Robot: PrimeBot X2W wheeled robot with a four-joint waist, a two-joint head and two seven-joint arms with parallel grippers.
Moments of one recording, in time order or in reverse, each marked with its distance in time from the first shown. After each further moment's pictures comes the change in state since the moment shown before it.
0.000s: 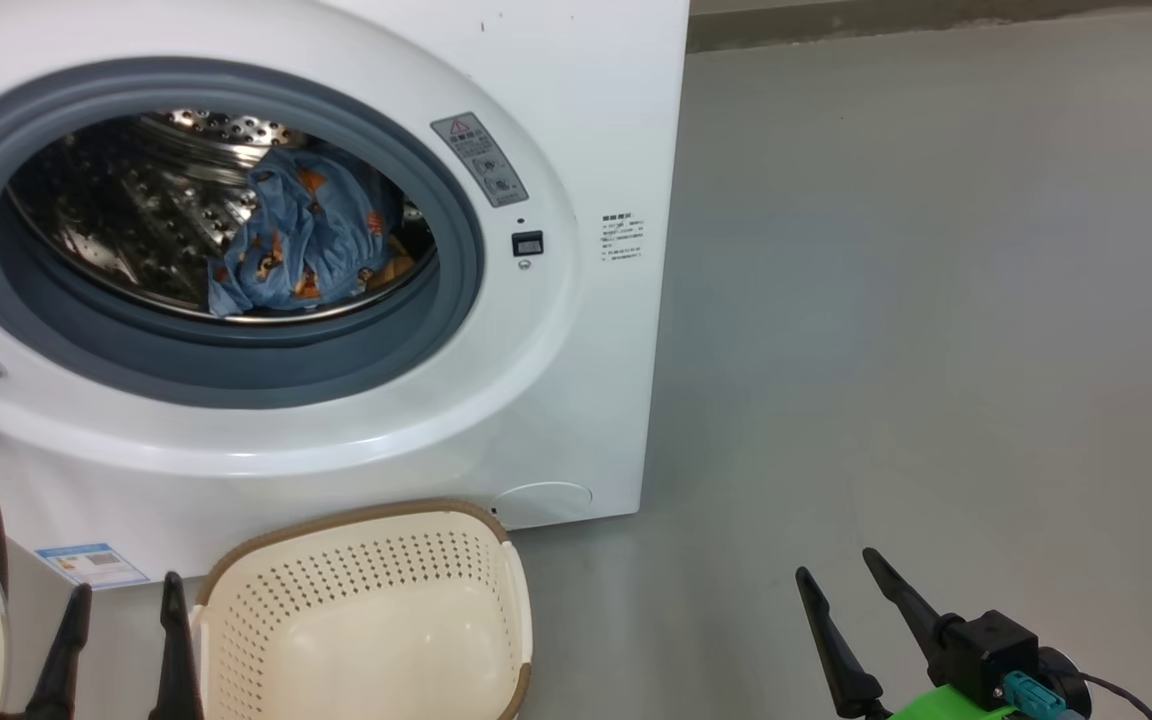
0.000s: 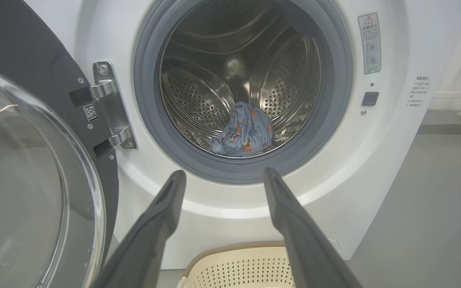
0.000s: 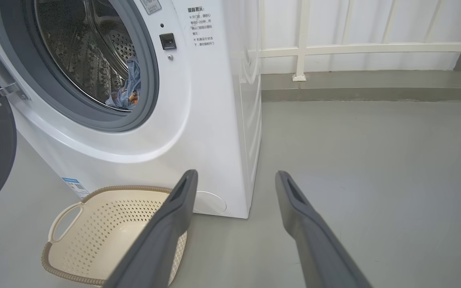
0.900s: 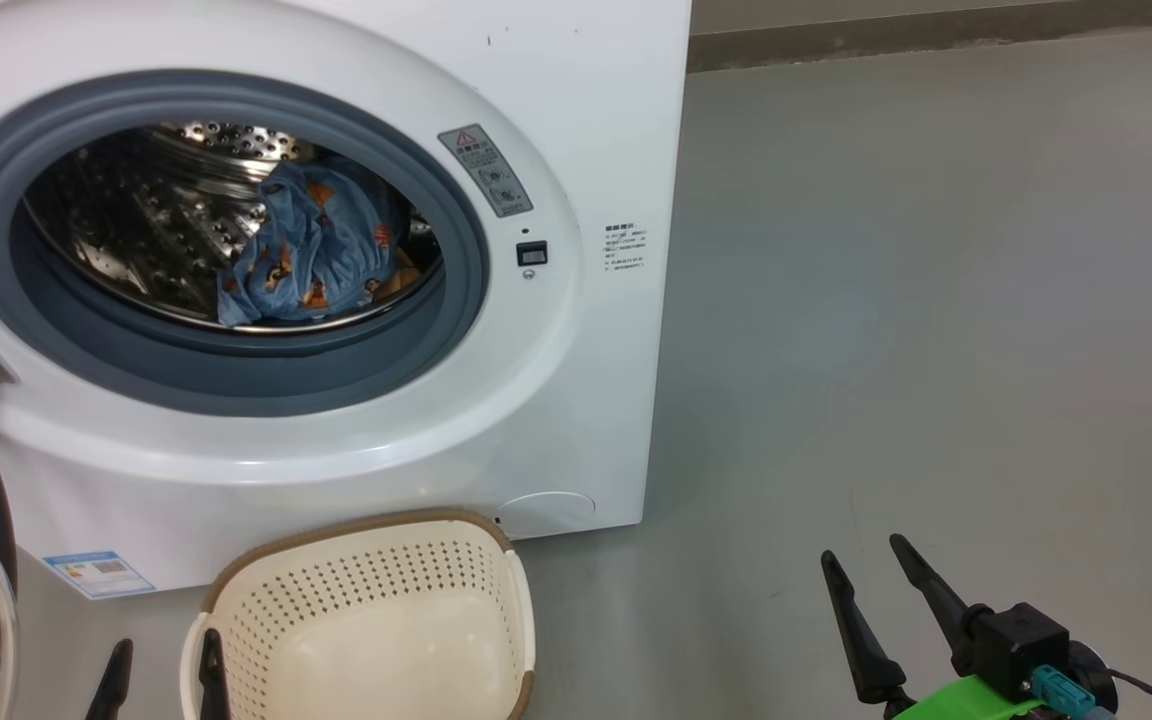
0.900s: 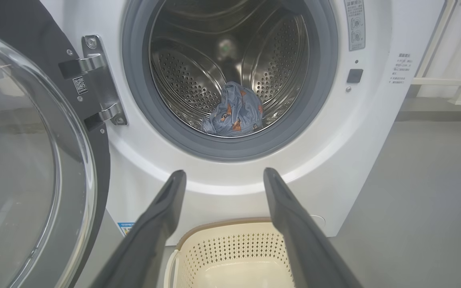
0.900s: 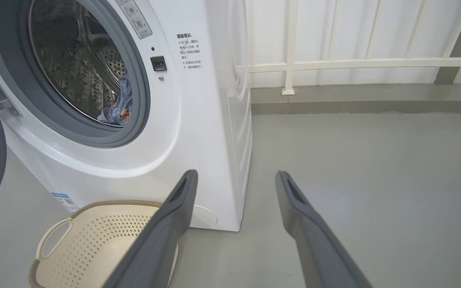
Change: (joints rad) left arm 0.104 -0.007 -0.057 -0.033 -0.007 0.028 0.000; right arm 0.004 0.001 -0.042 -0.031 -0.001 0.000 0.000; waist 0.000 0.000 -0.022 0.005
